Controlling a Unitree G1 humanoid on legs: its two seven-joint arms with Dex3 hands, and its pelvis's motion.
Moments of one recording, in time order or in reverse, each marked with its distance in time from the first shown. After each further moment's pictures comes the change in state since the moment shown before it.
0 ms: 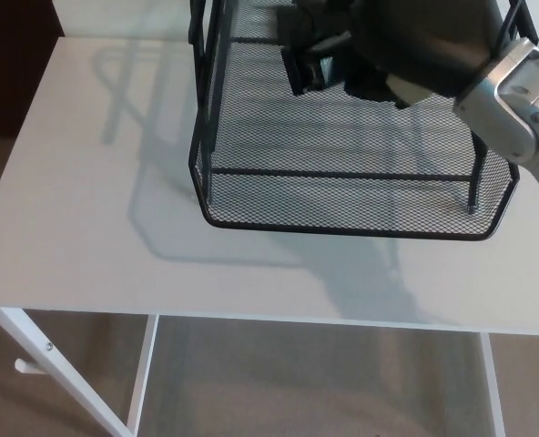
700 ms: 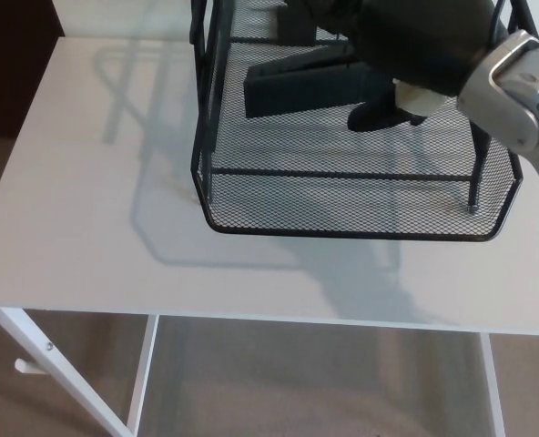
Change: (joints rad) left_arm -0.012 0.000 -0.006 0.001 0.000 0.000 0.000; right_arm 0.000 -0.004 -0.026 -0.056 0.025 0.080 0.292
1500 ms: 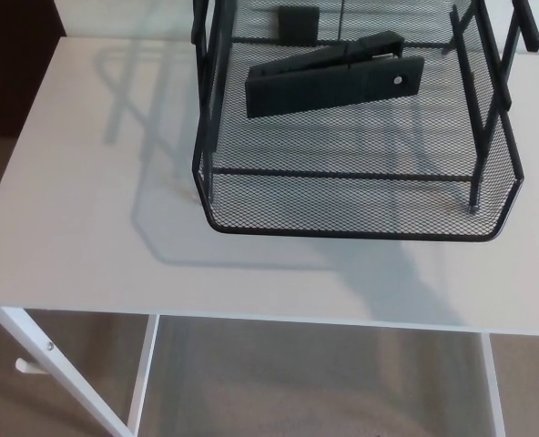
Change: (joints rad) left_arm -0.003 -0.001 0.000 0.000 0.000 0.000 0.000; right_arm 0.081 -0.285 -0.469 -0.307 0.194 0.099 0.290
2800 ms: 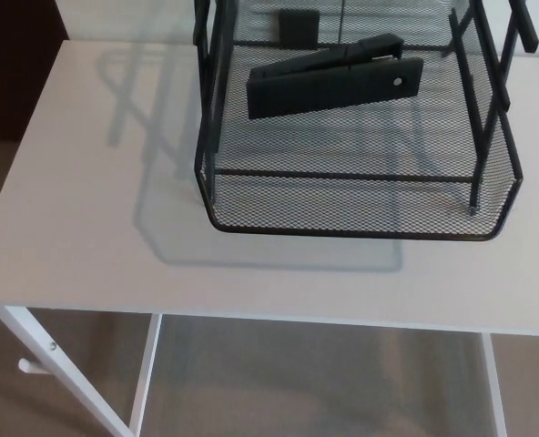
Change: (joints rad) left_arm -0.030 0.000 -0.010 0.004 0.001 0.000 0.005; right_arm 0.839 0.226 -0.980 0.190 0.169 0.175 -0.066
